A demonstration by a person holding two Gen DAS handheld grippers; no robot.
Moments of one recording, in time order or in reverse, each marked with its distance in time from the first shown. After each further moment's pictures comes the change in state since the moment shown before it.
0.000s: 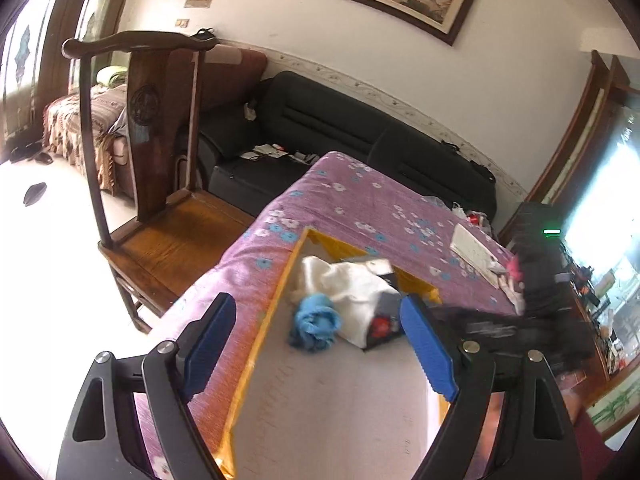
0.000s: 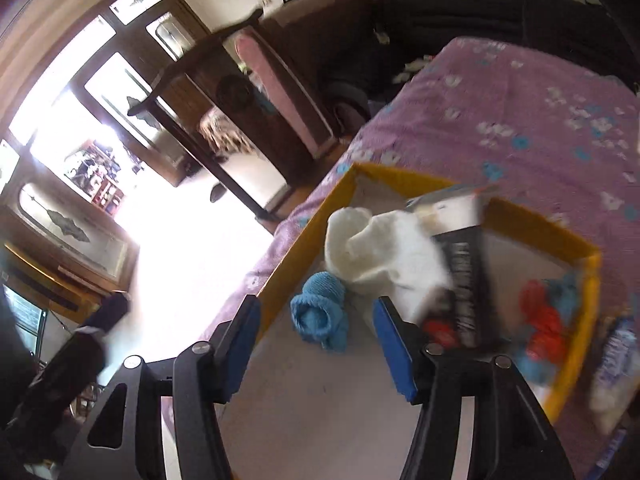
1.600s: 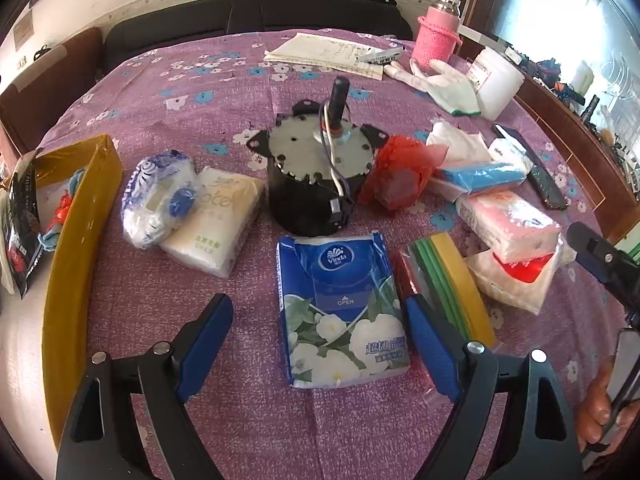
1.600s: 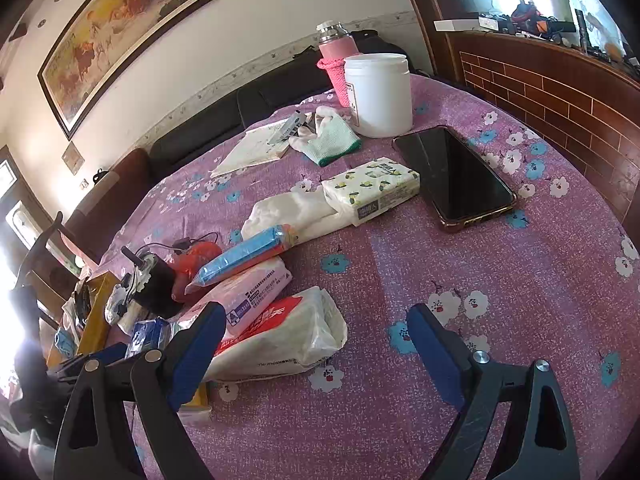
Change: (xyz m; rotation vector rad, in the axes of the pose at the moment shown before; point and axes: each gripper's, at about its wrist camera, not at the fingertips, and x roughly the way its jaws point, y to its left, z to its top) left arm 0.186 -0.306 -0.176 0.469 0.411 -0.057; right arm -0.265 -0.304 -0.245 0.494 -0.452 -0.510
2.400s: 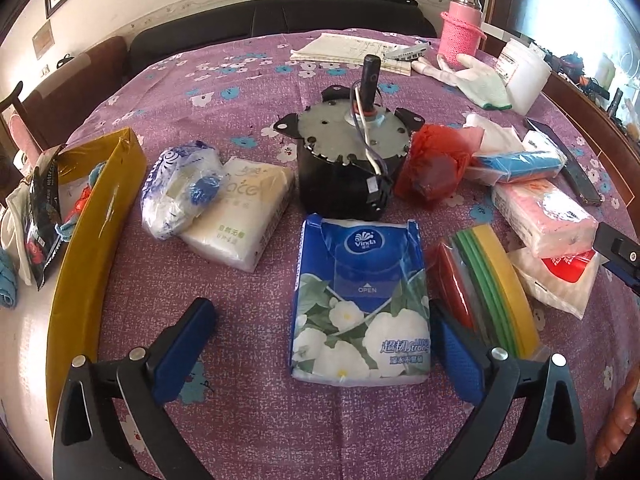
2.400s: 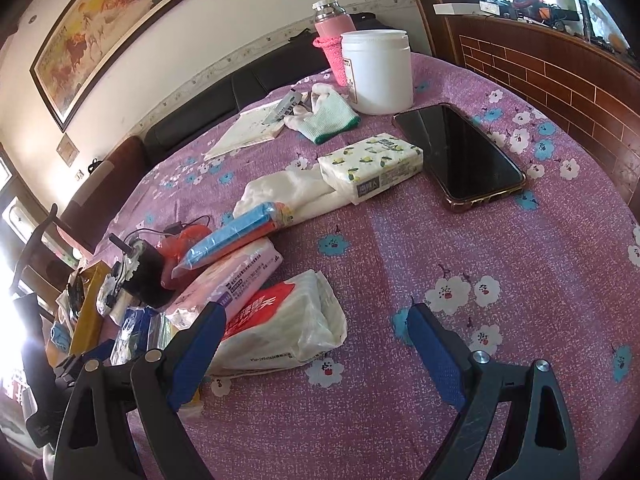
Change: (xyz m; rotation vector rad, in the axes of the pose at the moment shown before) left arm 0.009 0.002 -0.009 -0.001 -0.025 0.124; right arm 0.017 -0.001 -0.003 0.004 0.066 -0.014
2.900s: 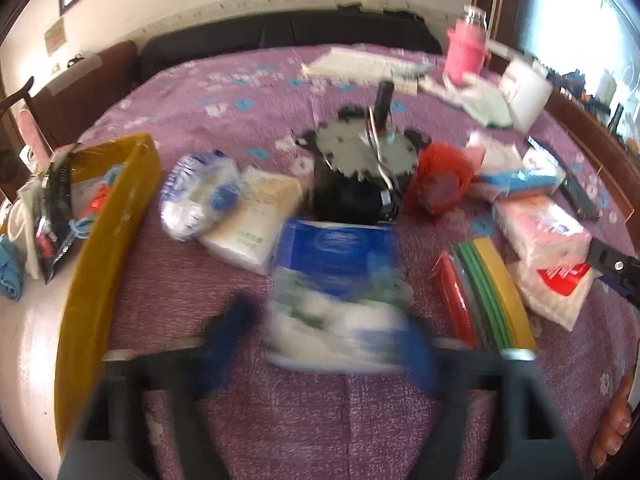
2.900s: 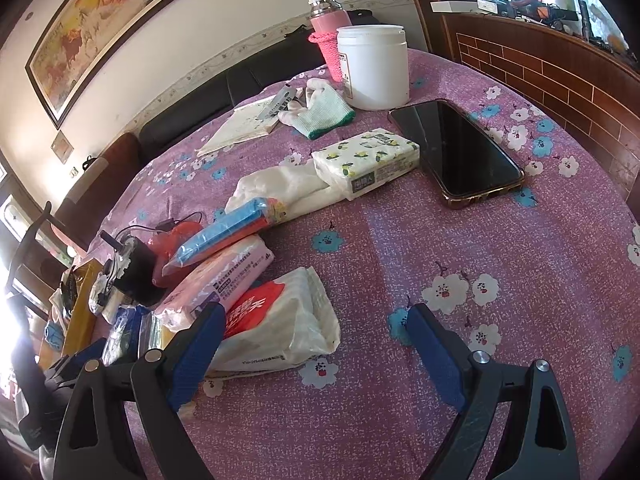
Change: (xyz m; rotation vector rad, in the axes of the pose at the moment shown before) left arm -0.011 0.004 -0.005 -0.035 -0.072 -0.002; right arm 0.004 -0.001 0.000 -0.002 0.005 -0.029
